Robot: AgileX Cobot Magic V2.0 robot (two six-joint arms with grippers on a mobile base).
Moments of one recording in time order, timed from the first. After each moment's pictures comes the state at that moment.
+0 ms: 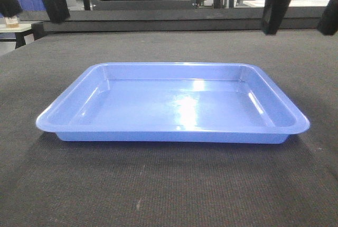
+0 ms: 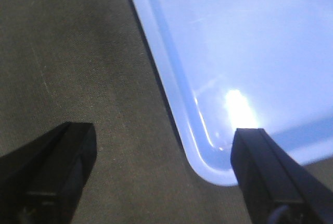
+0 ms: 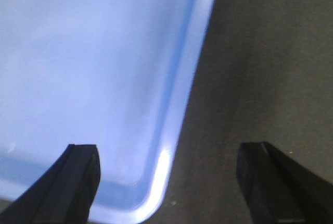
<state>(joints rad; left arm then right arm) -0.45 1.63 -1.53 0.06 1.17 -0.06 0.29 1.57 -1.36 0.04 1.01 0.18</state>
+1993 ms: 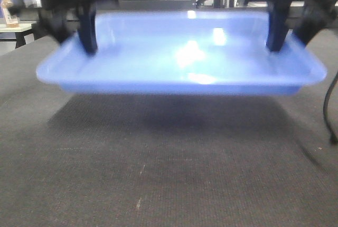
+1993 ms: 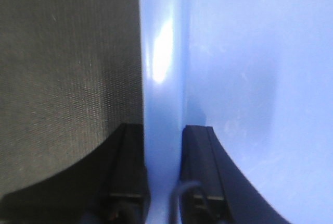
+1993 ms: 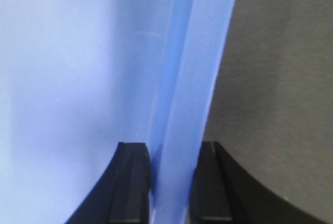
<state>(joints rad) -0.41 1.88 -1.74 -0.05 1.13 -0.25 0.29 1.65 -1.40 -0.04 0.93 0.27</state>
